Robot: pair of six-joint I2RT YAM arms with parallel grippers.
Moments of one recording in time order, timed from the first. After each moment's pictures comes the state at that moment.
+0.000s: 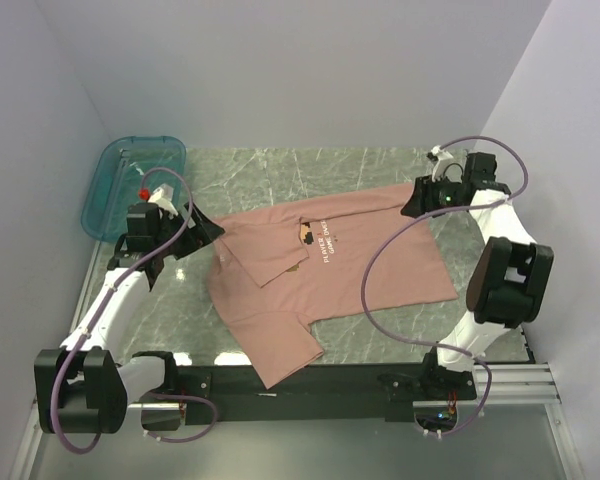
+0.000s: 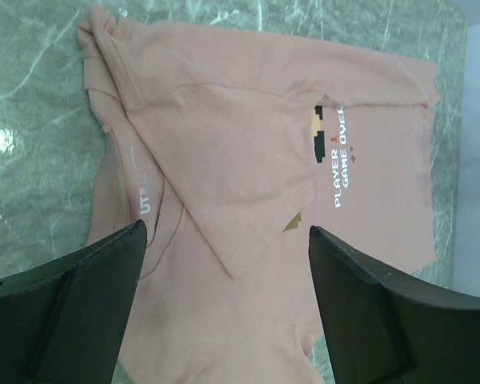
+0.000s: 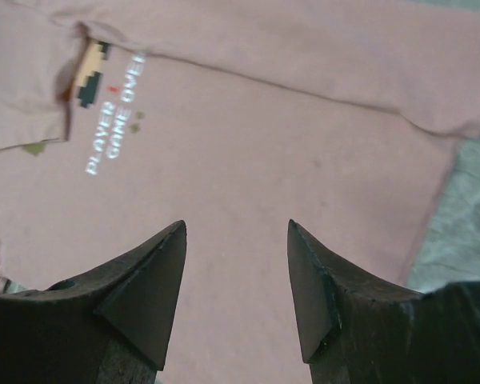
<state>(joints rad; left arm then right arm) -0.01 1.11 0.71 -0.17 0.37 -0.57 -0.23 1.74 1.34 -0.57 -0.74 -0.36</state>
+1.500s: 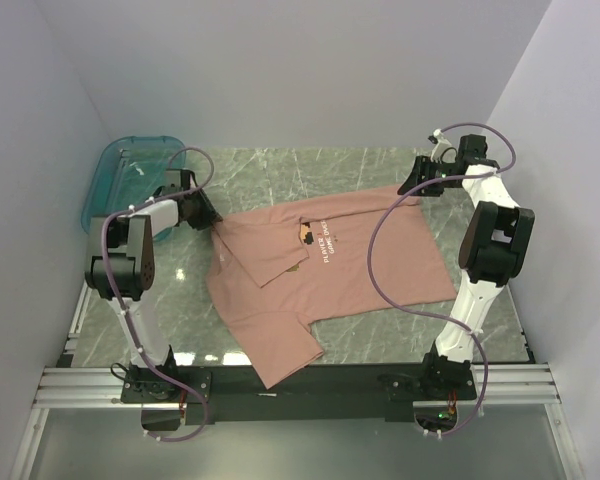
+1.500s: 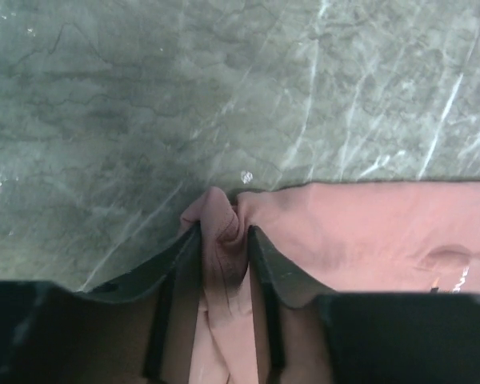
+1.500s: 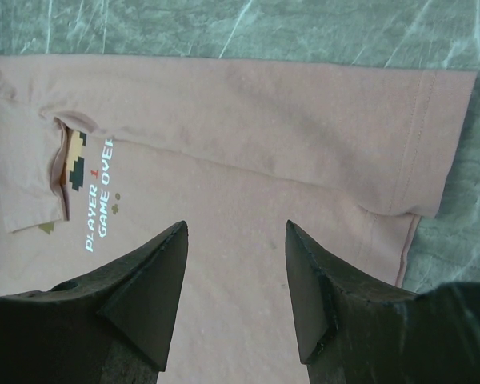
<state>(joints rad) -0.03 1.93 1.20 -0.16 0.19 -0.61 -0.22 2.10 1.71 -0.61 -0.77 -0.16</state>
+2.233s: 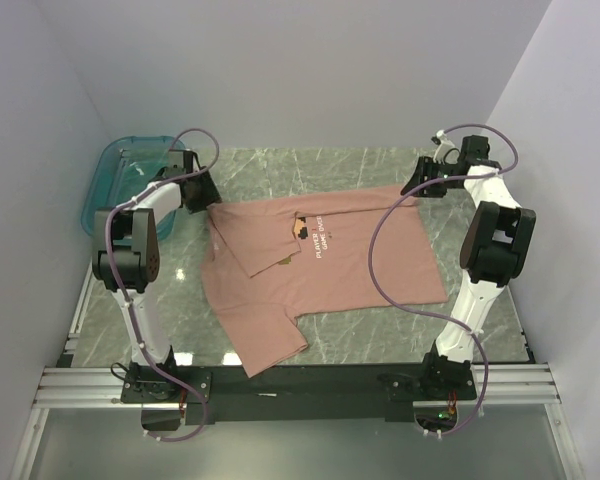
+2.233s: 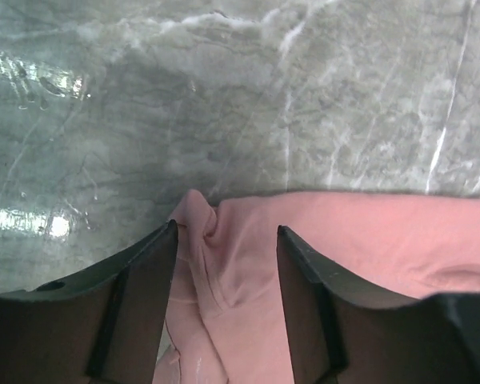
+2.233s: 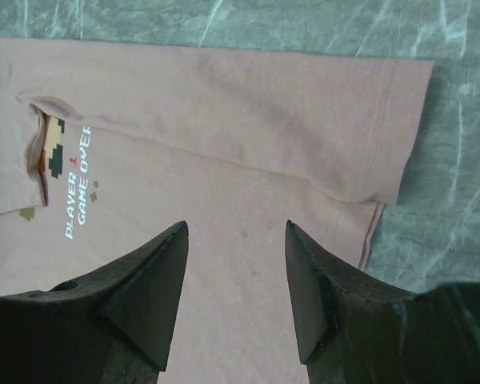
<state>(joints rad) -0.05 2.01 1.44 -0.28 0.09 -0.48 -0.23 2.10 1.71 -0.60 -0.73 -0.15</state>
